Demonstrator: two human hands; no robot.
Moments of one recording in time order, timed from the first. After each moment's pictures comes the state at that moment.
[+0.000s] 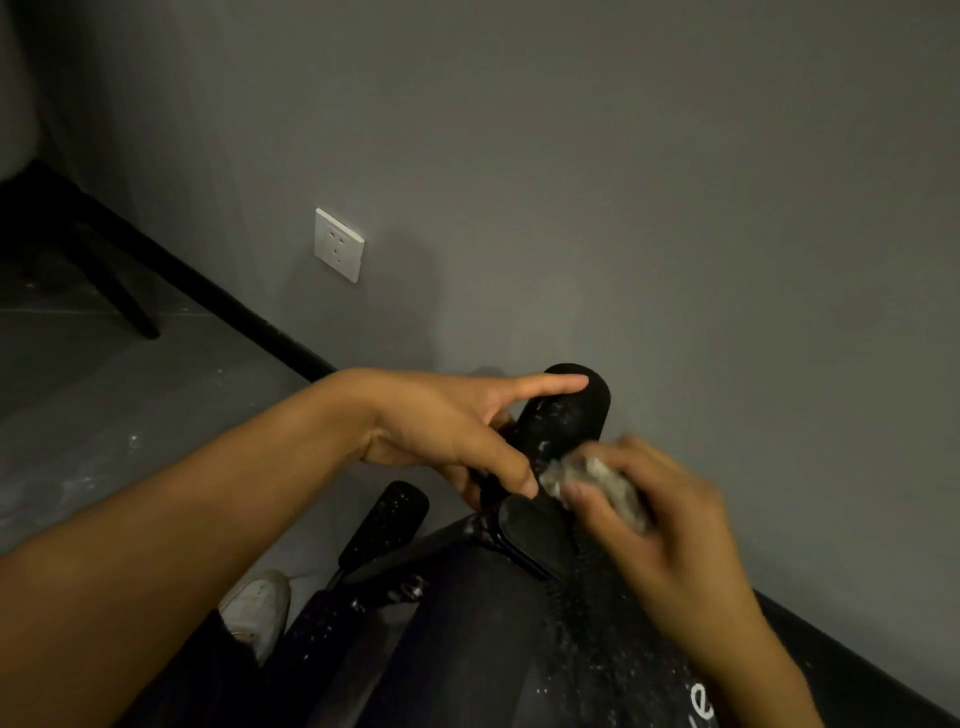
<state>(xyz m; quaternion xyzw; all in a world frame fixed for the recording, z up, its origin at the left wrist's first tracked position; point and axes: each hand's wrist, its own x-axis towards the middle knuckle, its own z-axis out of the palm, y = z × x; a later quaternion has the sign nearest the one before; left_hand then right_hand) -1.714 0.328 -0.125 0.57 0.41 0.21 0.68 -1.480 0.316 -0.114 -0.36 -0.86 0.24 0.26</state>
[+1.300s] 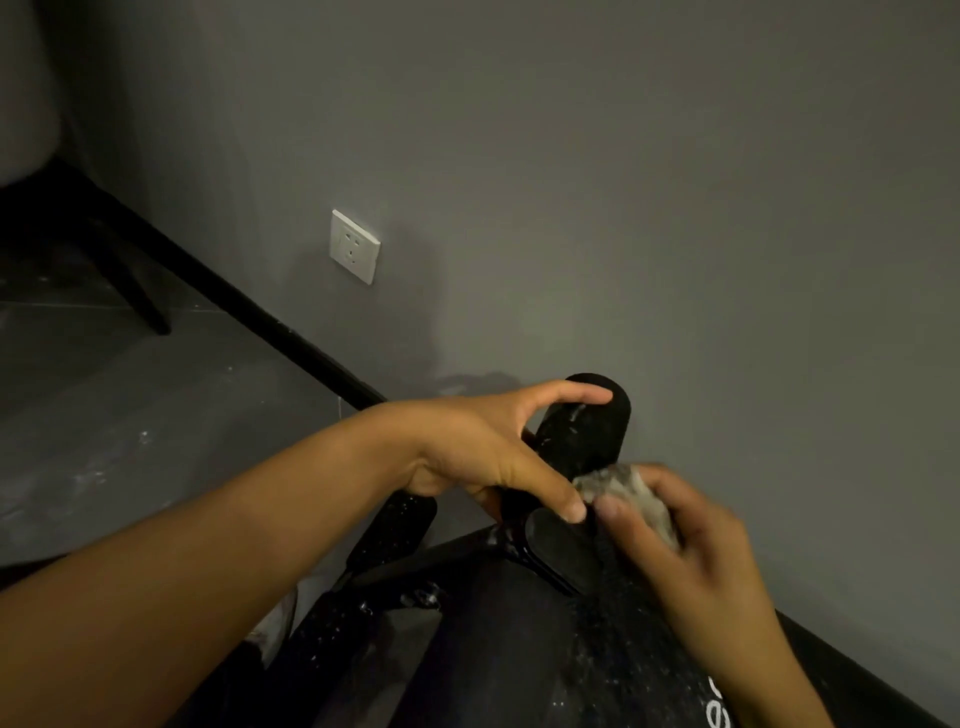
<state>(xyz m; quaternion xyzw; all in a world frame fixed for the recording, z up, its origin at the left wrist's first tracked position) -1.700 0.321 -0.127 0.51 0.44 0.27 0.69 -1.483 0.308 -0.111 -0.40 -0.77 0.41 0.29</state>
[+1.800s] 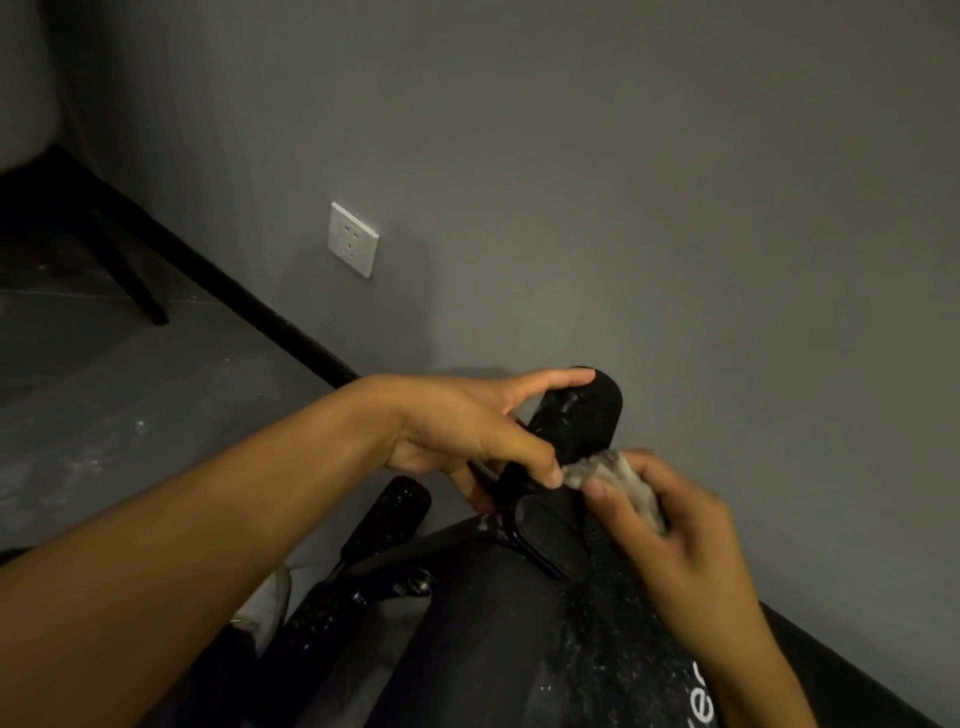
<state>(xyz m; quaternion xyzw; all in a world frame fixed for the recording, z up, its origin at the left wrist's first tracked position) -1.710 0.323 -0.126 0.52 0.42 0.24 0.70 -1.484 0.311 -0.113 -0.39 -0.78 0.39 0.30</state>
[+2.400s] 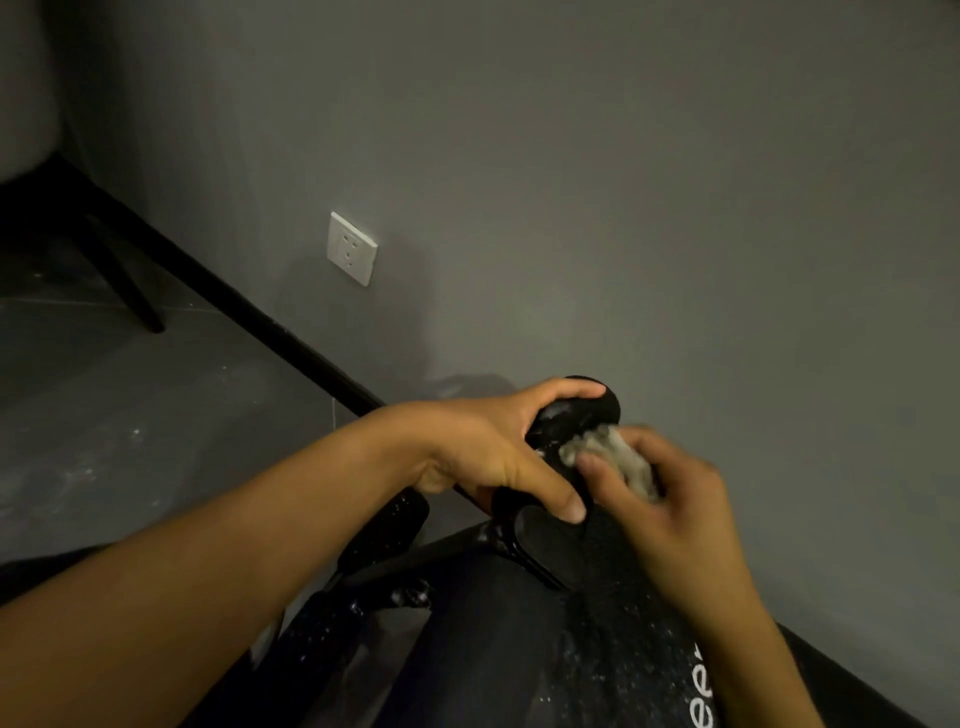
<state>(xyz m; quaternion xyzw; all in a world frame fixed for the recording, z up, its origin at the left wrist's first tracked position) -1.690 0.325 -0.131 0.50 0.44 0.30 0.68 -1.493 0.335 -0.114 -0.42 -0.79 0.33 0.31</state>
